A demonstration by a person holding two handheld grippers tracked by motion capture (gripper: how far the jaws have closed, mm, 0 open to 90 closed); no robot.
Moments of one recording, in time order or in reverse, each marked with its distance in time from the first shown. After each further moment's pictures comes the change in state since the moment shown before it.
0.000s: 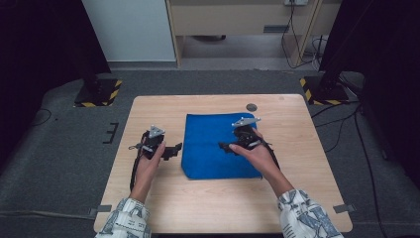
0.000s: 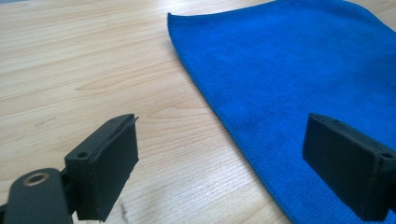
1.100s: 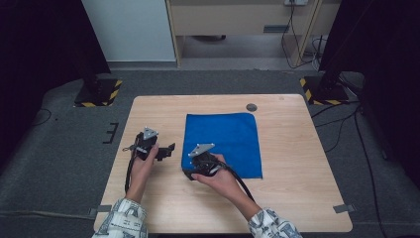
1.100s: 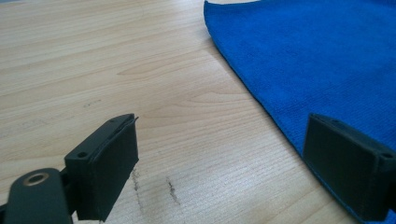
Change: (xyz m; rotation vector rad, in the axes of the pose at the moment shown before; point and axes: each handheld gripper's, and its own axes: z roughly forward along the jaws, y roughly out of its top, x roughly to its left) left arm 0.017 -0.012 -0.002 0.006 0.061 0.008; right arm 0.127 -0.015 0.050 0.075 0.139 -0.189
